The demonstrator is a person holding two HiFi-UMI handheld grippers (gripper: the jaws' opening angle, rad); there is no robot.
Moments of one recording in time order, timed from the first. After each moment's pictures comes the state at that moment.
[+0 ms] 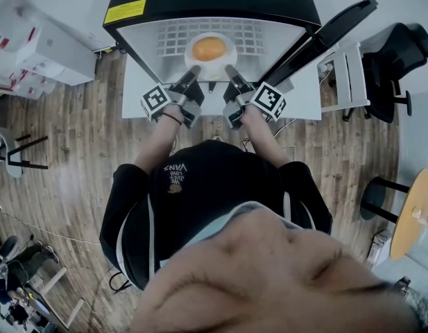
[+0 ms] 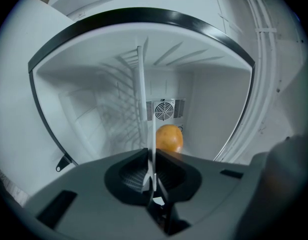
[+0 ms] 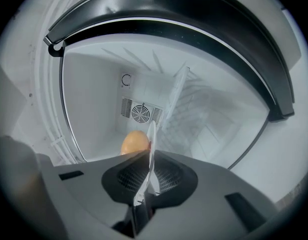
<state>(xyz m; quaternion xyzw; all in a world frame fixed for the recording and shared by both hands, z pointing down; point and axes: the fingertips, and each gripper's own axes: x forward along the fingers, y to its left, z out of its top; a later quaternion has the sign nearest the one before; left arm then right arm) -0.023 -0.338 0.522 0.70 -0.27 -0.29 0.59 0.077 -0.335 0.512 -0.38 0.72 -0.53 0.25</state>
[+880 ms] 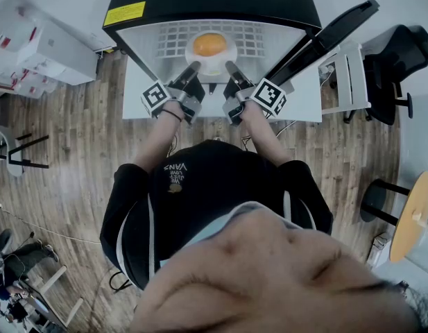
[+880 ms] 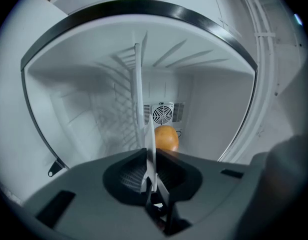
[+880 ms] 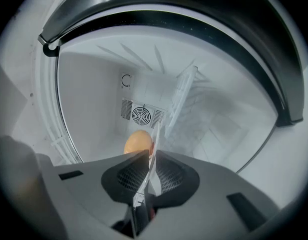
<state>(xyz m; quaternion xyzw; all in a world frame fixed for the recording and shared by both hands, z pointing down) -0.023 -0.353 0.511 0.70 -0.27 -0.31 0.59 0.077 -0.351 0.506 -0.38 0.72 -0.52 0.26</state>
